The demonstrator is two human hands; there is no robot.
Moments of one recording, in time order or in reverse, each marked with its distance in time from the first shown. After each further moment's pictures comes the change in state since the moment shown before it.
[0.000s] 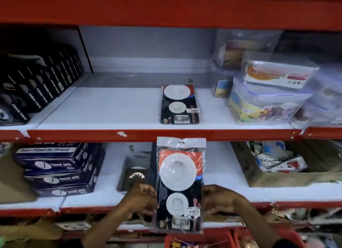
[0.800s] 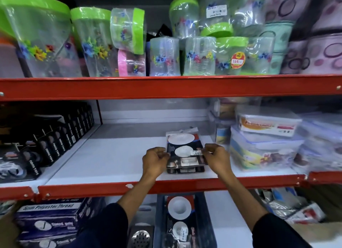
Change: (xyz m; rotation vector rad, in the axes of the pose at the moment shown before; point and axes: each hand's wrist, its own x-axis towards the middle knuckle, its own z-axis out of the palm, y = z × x) left_hand 0.029 0.220 -0.024 0.038 0.505 0.672; right_hand -0.019 -0.232 0.002 -0.258 1.106 -0.765
